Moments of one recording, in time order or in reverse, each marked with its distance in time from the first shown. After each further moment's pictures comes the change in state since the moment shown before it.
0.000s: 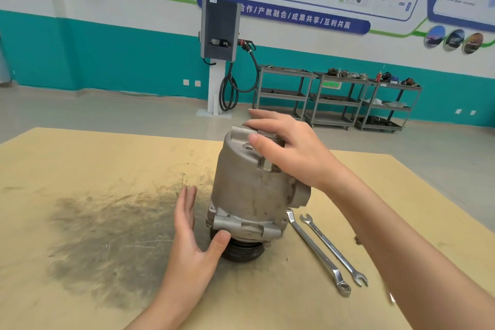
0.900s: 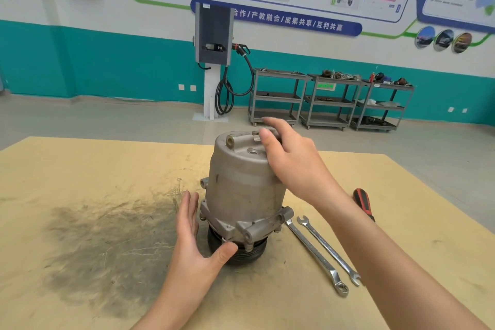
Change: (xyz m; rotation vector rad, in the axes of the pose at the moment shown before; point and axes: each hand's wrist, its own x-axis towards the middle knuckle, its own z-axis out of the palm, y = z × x) left_hand -0.001 0.007 0.001 -0.027 -0.088 -0.051; right_hand -0.013 0.002 0.014 0.092 0.182 0.254
